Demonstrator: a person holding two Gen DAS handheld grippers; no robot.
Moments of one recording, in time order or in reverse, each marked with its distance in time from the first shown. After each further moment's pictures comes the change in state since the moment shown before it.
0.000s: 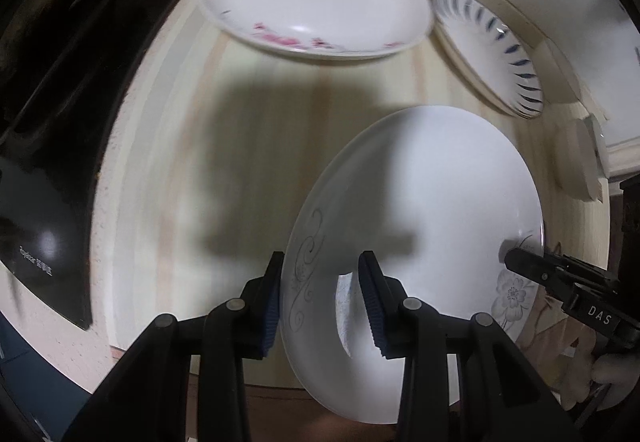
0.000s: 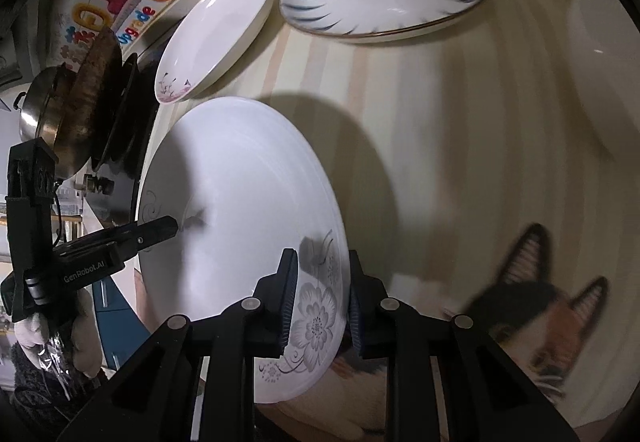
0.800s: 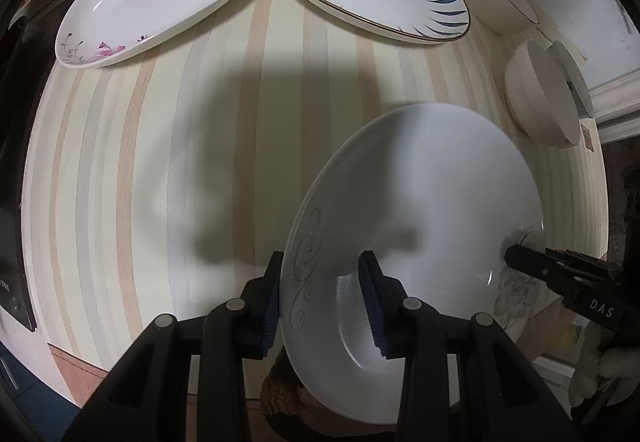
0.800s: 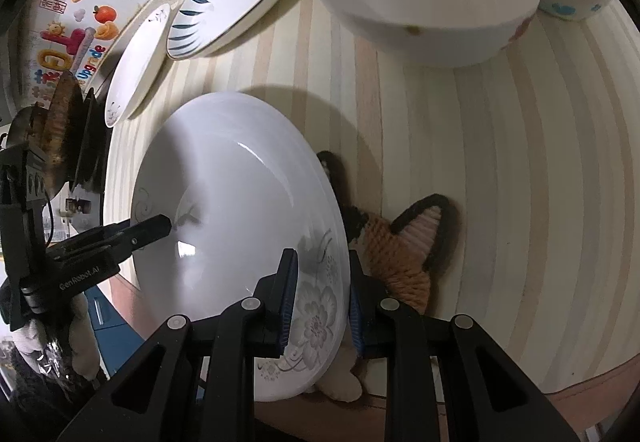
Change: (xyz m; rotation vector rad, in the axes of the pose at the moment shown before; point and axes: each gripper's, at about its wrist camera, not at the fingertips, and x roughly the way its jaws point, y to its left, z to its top) left arm 0.035 -0.100 -0.004 0.137 0.058 -0.006; right arm -0.044 -0.108 -0.037 0.138 0.000 -0.056
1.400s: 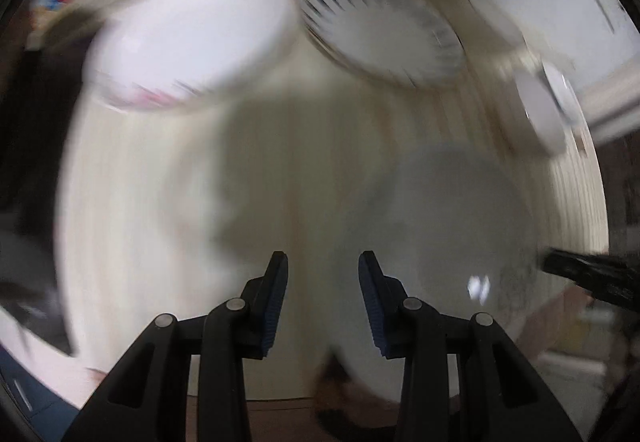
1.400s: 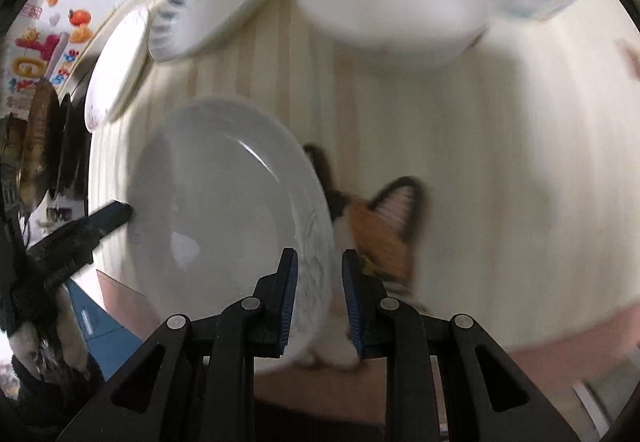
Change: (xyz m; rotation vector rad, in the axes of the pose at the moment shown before) left arm -0.052 0.019 0.002 0.033 -0.136 0.033; right arm -0.042 0.021 -0.005 0.055 0.017 -0.149
